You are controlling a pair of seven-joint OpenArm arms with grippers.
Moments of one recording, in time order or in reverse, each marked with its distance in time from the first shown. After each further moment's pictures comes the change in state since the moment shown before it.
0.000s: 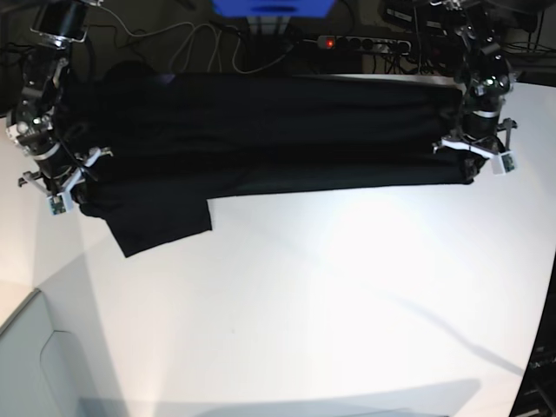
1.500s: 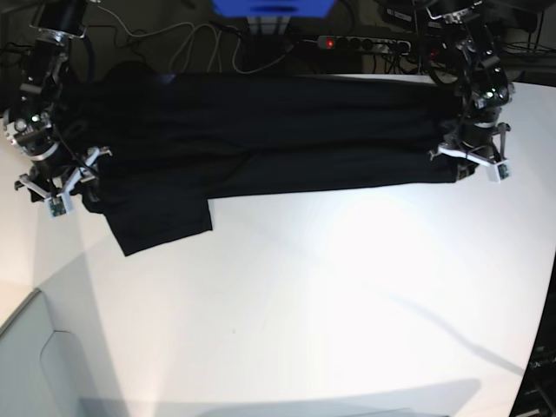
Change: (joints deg) left arm -4.2 0.0 0.0 -3.5 0.0 0.7 6.6; right arm -0.9 0.0 0.1 5.3 0.0 0.1 -2.9
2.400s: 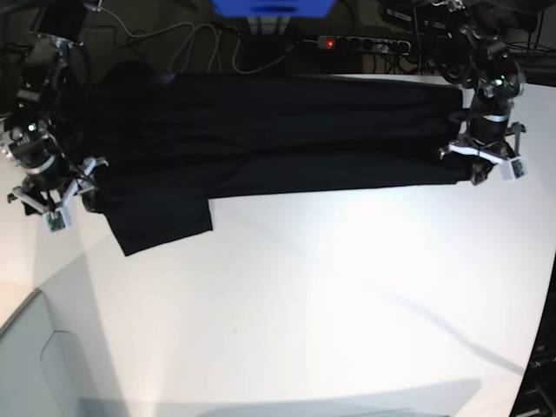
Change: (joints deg) left arm 3.9 0.5 -3.0 10.6 -0.8 -0.2 0.6; right arm 4.6 0.0 -0.2 4.9 -0.4 0.2 -10.1
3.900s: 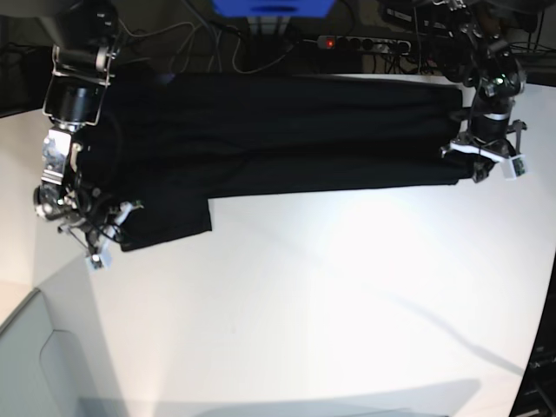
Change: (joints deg) left arm 0.2 0.1 -0.2 -0.3 0.2 0.0 0.0; right arm 19.7 -1.7 -10.0 -33.4 0.6 0.4 -1.6
